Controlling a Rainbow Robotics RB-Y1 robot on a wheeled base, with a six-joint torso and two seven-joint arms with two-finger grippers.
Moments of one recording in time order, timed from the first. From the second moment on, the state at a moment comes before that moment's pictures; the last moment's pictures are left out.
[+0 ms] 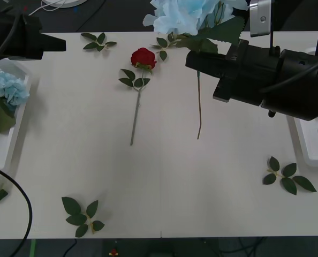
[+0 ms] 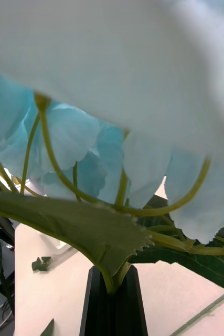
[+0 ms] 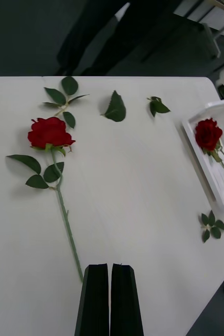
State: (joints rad) right arm -0.31 -0.71 0.14 -2.12 -1.72 0.73 2.11; left arm -0.63 0.46 0.44 -1.89 1.17 1.74 -1.60
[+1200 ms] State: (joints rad) right arm -0.31 -0.71 0.14 -2.12 -1.82 0.70 2.15; left arm -0.55 0.41 0.20 -1.21 2.05 1.64 -2.17
